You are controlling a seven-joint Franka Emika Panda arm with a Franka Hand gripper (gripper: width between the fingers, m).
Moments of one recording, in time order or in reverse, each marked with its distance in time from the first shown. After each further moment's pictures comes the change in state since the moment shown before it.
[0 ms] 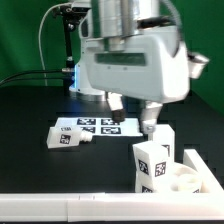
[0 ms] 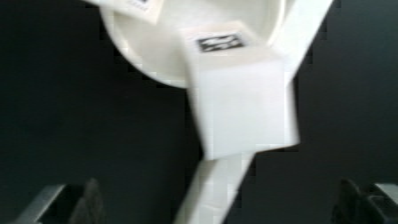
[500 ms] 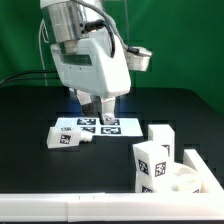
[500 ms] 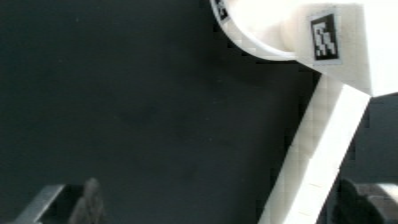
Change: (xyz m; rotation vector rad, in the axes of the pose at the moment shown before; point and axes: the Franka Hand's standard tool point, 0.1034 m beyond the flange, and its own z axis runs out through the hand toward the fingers) arm 0.013 0.038 -0.004 -0.004 -0.072 0.061
